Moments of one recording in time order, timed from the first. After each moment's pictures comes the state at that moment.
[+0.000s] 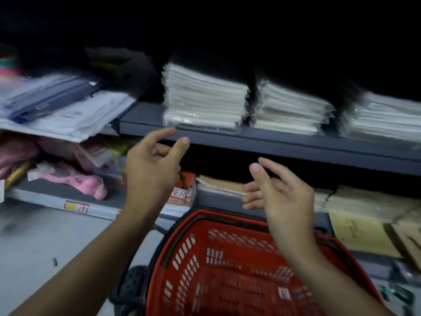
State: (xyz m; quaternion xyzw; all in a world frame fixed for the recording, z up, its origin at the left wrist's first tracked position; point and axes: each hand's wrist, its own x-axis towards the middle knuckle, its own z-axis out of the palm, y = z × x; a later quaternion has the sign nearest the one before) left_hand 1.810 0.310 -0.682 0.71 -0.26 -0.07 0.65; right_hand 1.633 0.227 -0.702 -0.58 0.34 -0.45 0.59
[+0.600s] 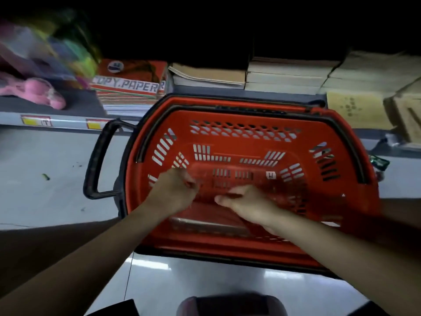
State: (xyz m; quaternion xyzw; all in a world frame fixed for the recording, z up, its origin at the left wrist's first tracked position) left_hand 1.713 0.374 -0.900 0.86 -0.35 -0.34 0.16; right_hand 1.545 0.291 -0.905 -0.61 0.51 0.11 0.59
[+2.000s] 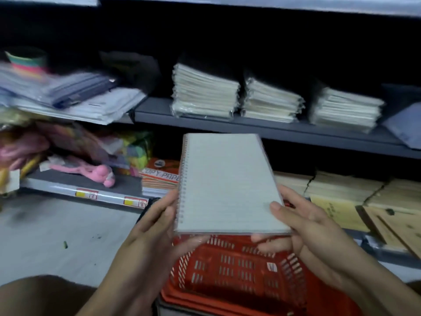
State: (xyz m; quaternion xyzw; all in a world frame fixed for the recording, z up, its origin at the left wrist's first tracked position) left_hand 1.691 0.473 -0.716 0.42 -0.11 -0.46 0.78; right_hand 1.507 0.316 -0.678 -0.54 0.31 -0.20 0.76
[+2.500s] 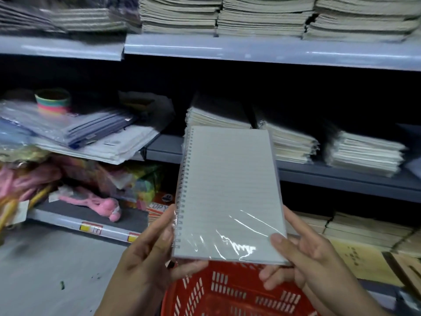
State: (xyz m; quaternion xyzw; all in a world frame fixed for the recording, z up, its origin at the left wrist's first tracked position) left_hand 1.737 0.447 -0.696 0.45 -0.18 -0.37 0.80; right_hand 1.554 0.288 -0.674 -0.55 0.26 -0.26 0.75
